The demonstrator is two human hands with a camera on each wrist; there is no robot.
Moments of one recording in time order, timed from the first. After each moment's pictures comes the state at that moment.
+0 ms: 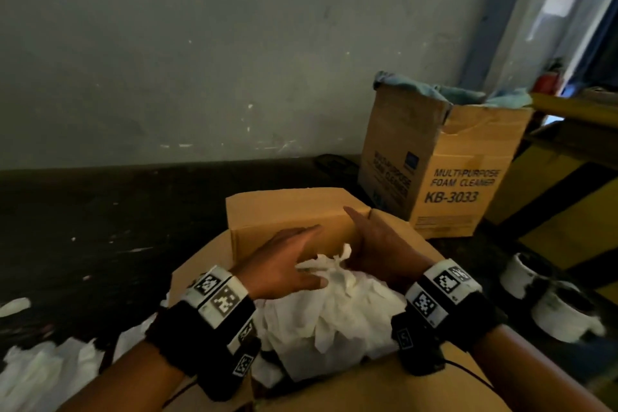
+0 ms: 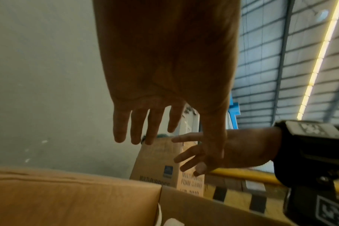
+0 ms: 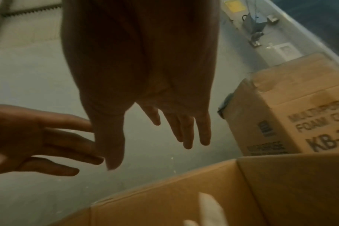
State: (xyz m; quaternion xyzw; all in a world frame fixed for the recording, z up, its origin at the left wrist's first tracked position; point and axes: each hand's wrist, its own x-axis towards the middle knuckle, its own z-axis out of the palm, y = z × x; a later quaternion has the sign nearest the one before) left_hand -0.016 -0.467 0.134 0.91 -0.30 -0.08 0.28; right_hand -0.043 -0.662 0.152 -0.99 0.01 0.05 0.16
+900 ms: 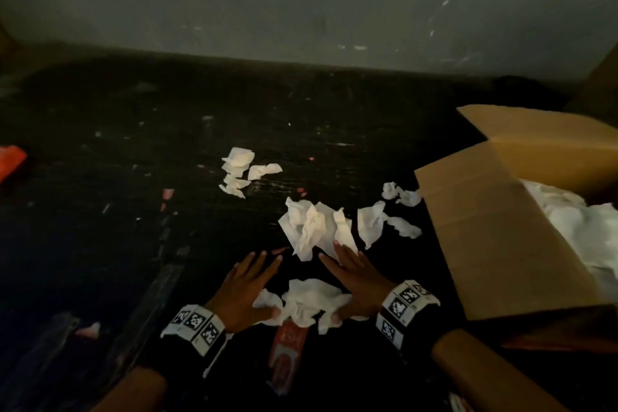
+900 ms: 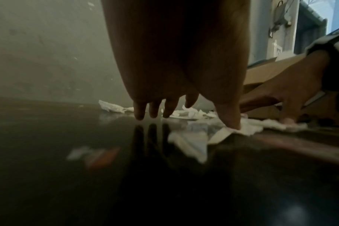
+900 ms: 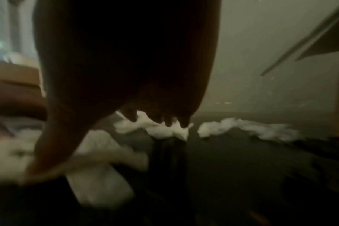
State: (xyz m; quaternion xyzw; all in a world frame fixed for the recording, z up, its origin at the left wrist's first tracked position) left_hand -0.116 0.003 -0.089 0.95 -0.13 -0.24 0.18; right_hand -0.061 -0.253 -0.068 -0.90 -0.28 0.34 0.05
